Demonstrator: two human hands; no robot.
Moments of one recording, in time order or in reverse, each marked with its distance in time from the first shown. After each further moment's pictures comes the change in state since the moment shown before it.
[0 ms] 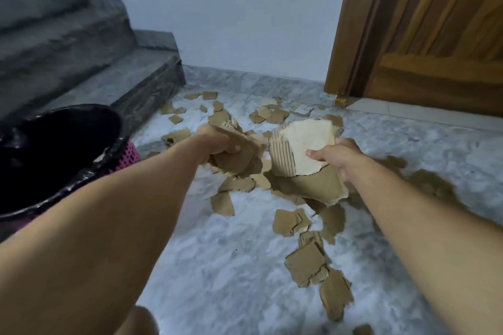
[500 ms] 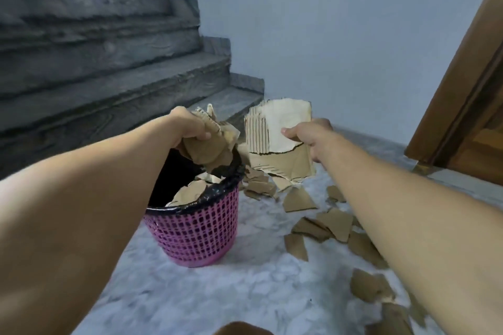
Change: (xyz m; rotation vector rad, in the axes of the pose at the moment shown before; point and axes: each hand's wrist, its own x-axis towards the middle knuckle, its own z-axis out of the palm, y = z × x) left_hand -0.052 -0.051 -0.292 0.107 0.422 0.010; right_hand -0.099 -0.183 0.247 0.054 -0.169 -0.245
